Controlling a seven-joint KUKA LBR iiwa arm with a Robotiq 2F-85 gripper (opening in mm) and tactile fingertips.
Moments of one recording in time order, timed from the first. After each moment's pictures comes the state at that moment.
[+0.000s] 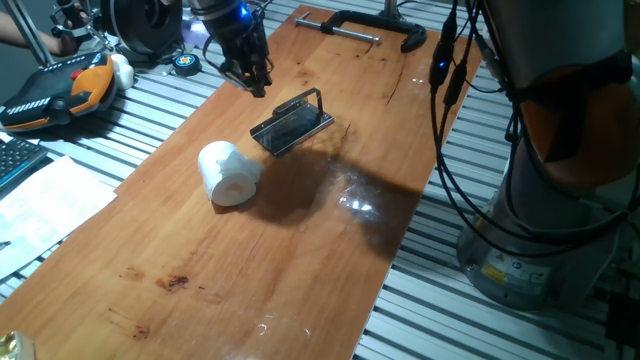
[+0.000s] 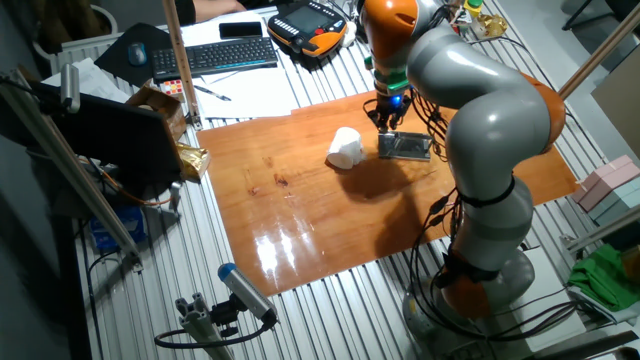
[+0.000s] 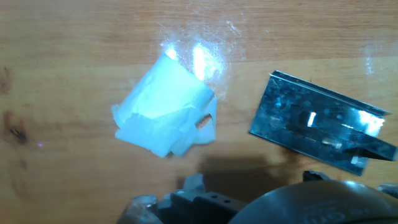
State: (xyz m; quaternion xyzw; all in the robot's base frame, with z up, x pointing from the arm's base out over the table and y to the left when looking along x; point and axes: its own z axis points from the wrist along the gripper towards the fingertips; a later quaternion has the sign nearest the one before) arm 0.515 0.001 0.236 0.06 -0.99 0.06 0.12
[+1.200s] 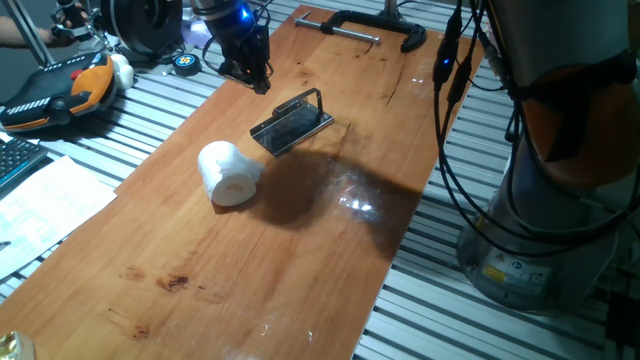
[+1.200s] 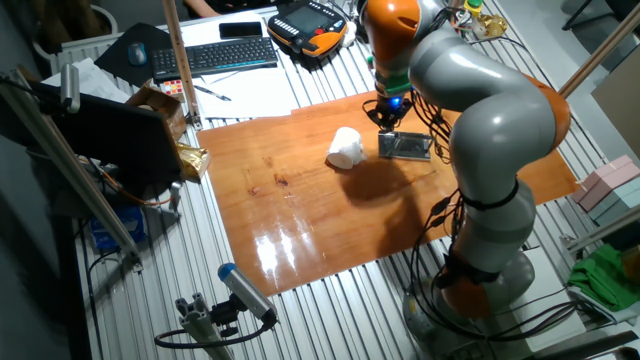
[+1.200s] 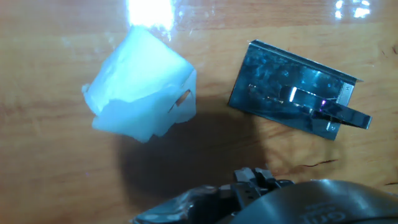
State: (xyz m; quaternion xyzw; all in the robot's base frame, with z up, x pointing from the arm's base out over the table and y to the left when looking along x) arm 0.515 0.001 0.236 -0.04 -0.99 0.05 0.08
